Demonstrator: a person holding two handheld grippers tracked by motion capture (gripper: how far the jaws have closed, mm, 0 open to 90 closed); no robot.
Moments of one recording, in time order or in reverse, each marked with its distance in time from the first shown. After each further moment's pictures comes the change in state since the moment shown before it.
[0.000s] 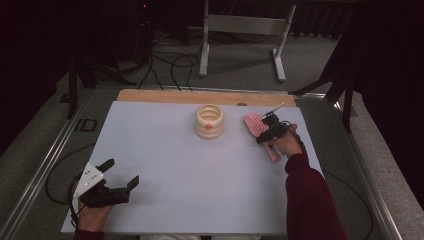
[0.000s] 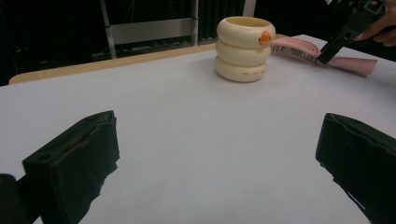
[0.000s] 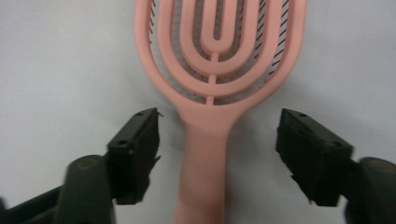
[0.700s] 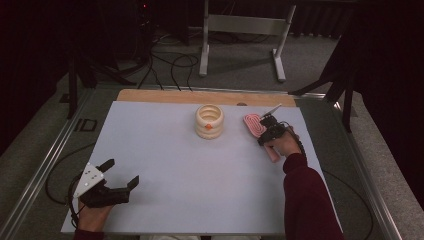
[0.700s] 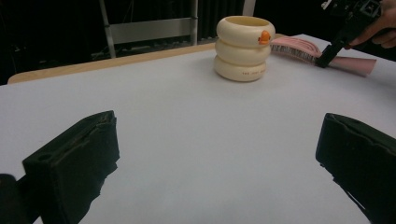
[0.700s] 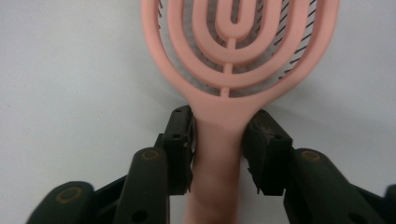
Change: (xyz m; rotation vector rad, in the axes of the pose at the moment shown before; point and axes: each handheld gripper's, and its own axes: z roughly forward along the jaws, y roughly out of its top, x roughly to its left) left arm 0.000 -0.001 0.000 0.003 -0.001 -0.001; right arm 0.003 0.001 0.007 0.056 0.032 0.003
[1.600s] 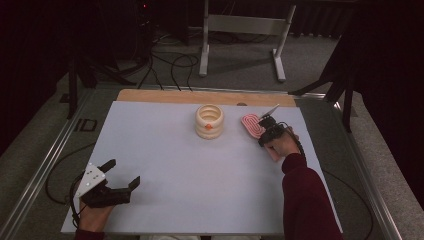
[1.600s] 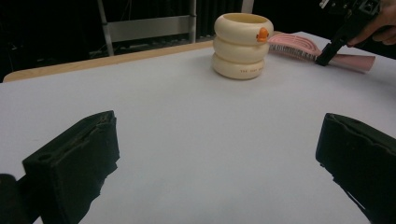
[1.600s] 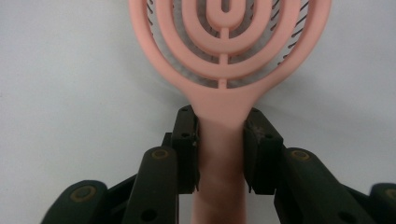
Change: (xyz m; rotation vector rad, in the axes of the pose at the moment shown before) left arm -0.002 -0.001 0.002 0.009 -0.007 0.001; right arm 0.006 0.000 0.000 0.031 -0.033 -0.018
